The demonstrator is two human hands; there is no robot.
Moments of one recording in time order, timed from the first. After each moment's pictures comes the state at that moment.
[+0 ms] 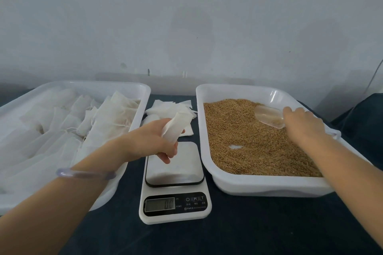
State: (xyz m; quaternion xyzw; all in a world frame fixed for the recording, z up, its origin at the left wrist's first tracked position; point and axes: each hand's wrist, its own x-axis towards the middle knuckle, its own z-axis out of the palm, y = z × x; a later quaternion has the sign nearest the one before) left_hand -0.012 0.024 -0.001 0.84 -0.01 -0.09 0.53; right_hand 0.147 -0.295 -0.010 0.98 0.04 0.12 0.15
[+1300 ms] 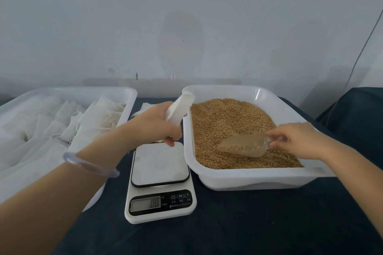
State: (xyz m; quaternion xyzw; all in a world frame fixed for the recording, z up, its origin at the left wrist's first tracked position) left_hand 0.002 -0.012 0.030 0.87 0.00 -0.03 0.50; right_hand 0.103 -0.341 -0.001 0.97 0.22 -0.02 -0.03
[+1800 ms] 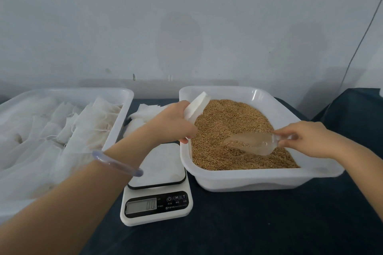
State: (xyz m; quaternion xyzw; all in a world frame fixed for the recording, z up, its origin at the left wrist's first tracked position) left_hand 0.017 -0.051 0.034 0.90 0.01 -0.01 0.44; right_hand 0.098 -0.363 0.011 0.98 0.18 -0.02 -0.03
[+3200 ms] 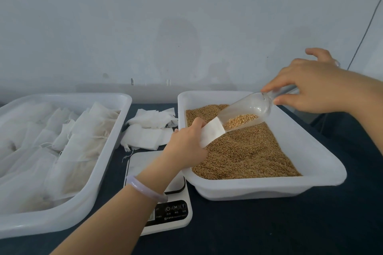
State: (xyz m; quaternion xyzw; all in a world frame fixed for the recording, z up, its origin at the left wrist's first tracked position) left_hand 0.037 -0.078 -0.017 0.95 -0.08 0.11 0.27; right_hand 0.084 -0.316 0.127 0.93 0.30 0.20 0.08
